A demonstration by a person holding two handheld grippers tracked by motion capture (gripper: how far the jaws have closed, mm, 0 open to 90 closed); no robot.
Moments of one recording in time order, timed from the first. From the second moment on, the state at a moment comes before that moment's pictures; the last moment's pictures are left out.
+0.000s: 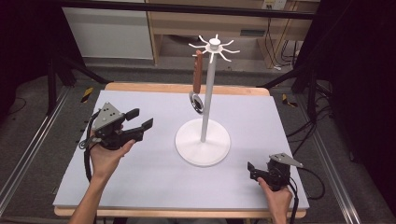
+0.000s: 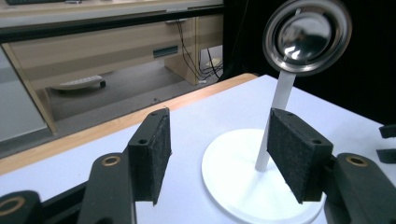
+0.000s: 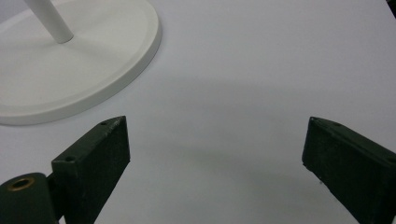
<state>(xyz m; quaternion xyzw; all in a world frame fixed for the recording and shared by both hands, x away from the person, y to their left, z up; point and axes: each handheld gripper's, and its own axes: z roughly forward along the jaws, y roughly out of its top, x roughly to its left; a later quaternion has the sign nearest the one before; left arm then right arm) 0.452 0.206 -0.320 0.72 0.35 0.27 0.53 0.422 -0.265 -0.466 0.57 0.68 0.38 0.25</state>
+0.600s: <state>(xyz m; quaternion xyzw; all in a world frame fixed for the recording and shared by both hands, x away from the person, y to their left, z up) 0.443 0.237 -0.389 0.73 0.40 0.25 0.49 0.421 -0.264 -0.466 0.57 0.68 0.38 0.25</state>
